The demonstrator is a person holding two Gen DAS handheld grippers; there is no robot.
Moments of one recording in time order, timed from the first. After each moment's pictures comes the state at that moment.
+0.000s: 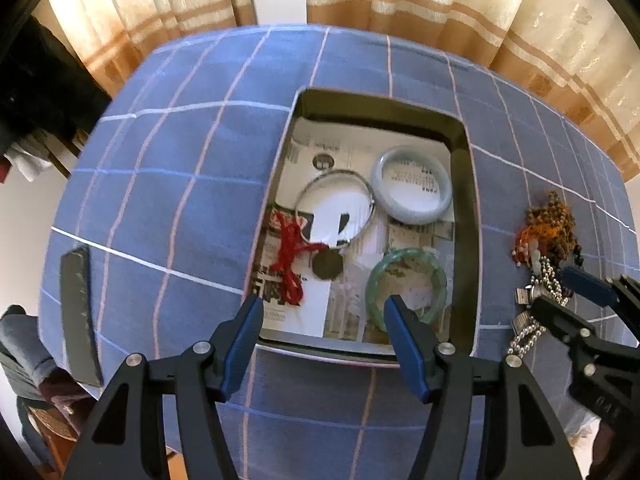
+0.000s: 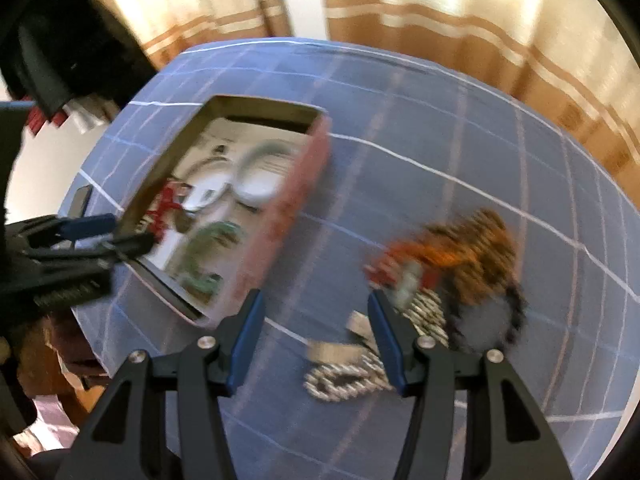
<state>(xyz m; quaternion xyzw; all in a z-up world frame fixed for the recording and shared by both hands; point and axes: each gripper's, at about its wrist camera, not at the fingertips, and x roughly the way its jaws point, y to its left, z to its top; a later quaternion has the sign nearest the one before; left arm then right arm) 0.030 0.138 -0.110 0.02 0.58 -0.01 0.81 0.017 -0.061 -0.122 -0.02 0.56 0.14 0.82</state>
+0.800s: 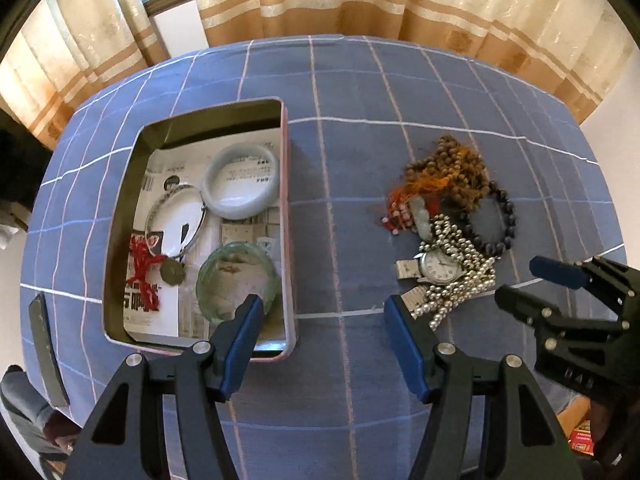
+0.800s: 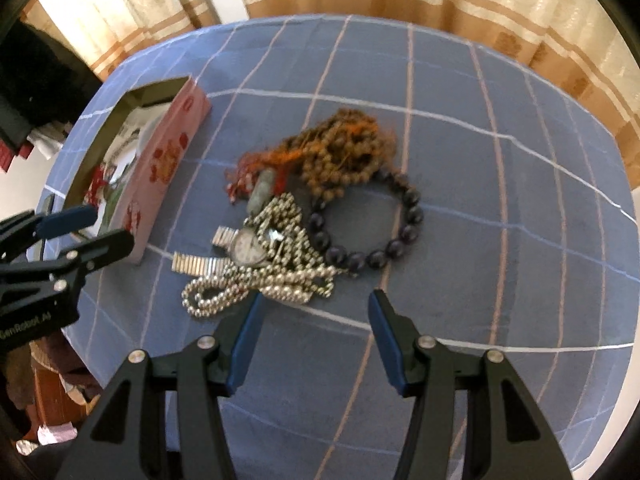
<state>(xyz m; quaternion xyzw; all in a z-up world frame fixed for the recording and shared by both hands) 0.004 0.025 -0.113 0.07 0.57 -0.11 0.81 -0.018 -0.152 -0.145 0.02 0.59 0.08 0.80</state>
